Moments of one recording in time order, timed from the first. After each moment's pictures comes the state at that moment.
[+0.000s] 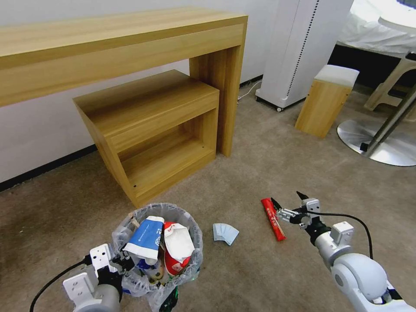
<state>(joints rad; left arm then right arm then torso) 1.85 -1.43 -0.50 -2.50 -0.54 0.57 -0.57 -1.46 1.01 0.55 1.98 0.48 -0.16 -0.08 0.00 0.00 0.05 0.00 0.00</state>
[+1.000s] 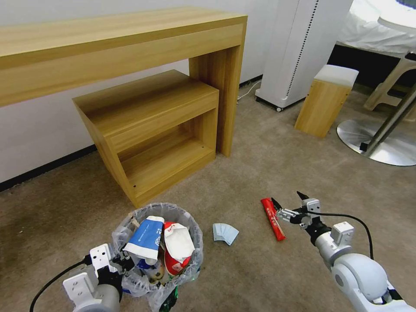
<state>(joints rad) 1.85 -1.43 -0.50 -2.50 -0.54 0.58 -0.58 -1.46 1.01 0.56 1.98 0.48 -0.15 -0.08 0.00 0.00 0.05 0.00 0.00</state>
